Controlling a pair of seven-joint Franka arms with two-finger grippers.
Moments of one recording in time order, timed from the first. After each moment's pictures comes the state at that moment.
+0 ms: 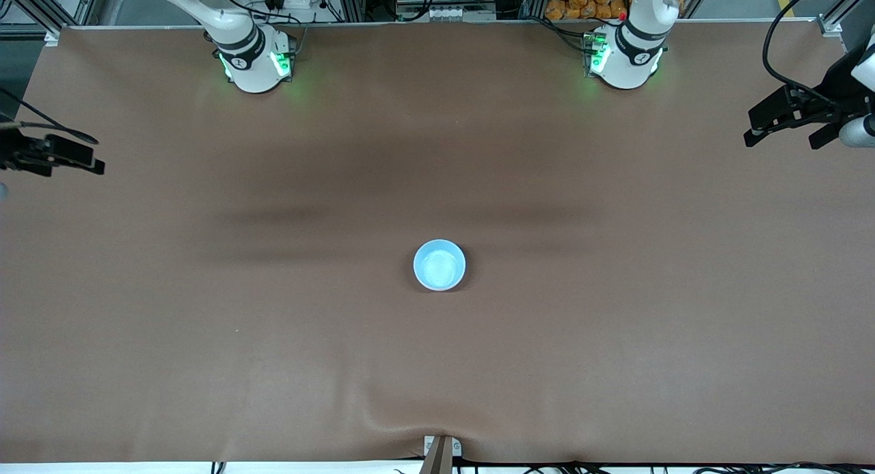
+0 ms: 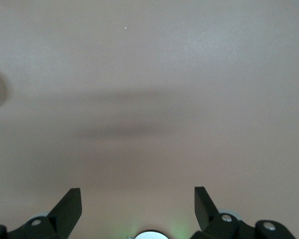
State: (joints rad) left arm -0.10 -0.02 0.02 -1.48 -0.05 1.48 -0.06; right arm -0.01 0.05 -0.14 -1.54 0.09 1.44 -0.11
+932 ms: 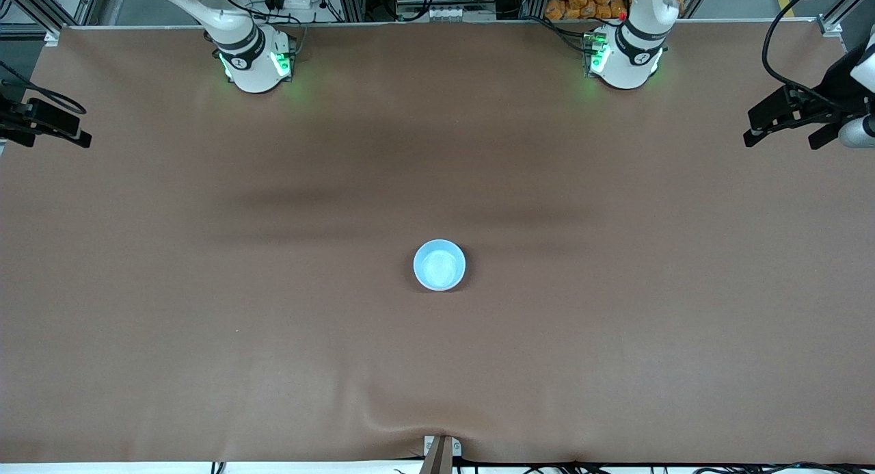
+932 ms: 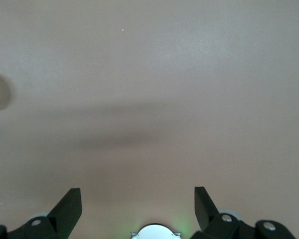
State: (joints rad) left arm -0.10 -0.02 0.02 -1.48 -0.05 1.48 -0.06; right arm -0.01 -0.03 -0.10 -1.55 0.05 1.41 -0.05
